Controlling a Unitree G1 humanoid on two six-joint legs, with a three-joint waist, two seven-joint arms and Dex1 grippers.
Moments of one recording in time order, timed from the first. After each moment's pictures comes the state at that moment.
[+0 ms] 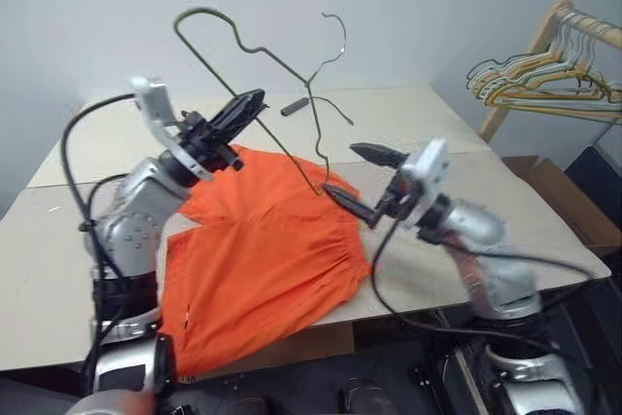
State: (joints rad) left arm -0.58 0.47 0.32 -0.09 -0.99 0.61 -0.82; right arm -0.48 -0.53 -0.02 -0.28 0.65 0.51 0.81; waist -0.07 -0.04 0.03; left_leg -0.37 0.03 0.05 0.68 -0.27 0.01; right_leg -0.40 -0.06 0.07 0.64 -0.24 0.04
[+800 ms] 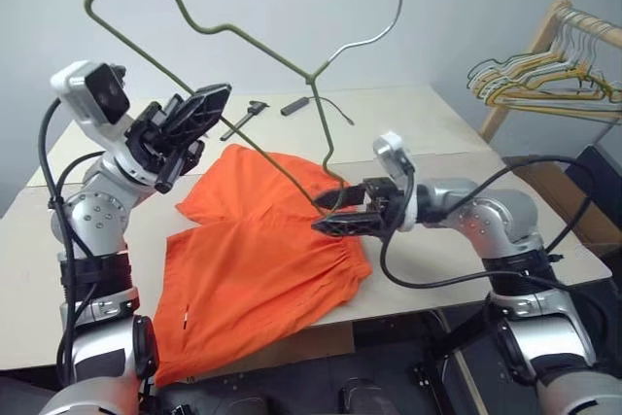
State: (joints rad) left arm -0.66 0.50 0.35 0.06 -1.10 0.65 -1.24; right arm -0.72 -0.50 0.14 -0.01 0.81 0.93 1.11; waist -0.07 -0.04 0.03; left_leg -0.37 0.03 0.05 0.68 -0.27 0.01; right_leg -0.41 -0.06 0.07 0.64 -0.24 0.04
